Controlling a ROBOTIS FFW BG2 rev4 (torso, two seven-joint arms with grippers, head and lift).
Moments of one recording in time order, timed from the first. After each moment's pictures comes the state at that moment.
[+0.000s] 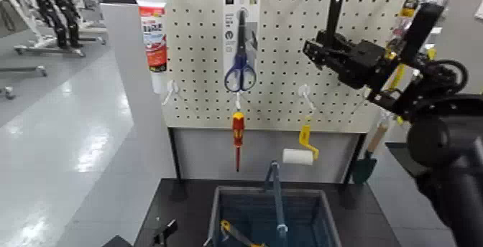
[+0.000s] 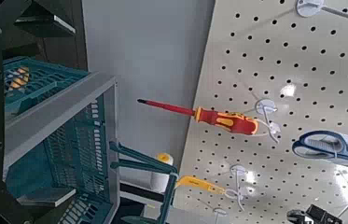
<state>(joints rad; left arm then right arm) 0.25 0.12 -0.11 -1.55 0.29 -0.18 -0.51 -0.52 -0.21 0.00 -1.65 -0.26 0.31 0.81</state>
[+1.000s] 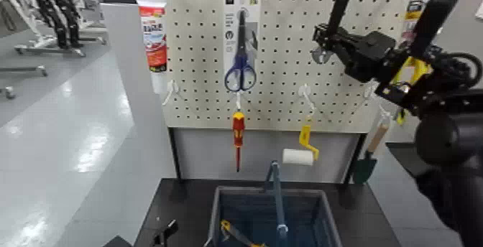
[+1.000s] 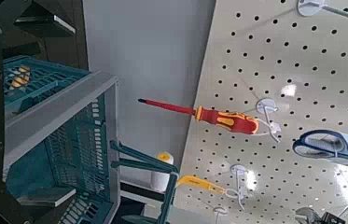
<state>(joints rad) 0.25 0.12 -0.12 -1.55 0.30 -0.18 -0.51 -0.50 -0.21 -0.02 -1.74 -0.22 0.31 0.78</state>
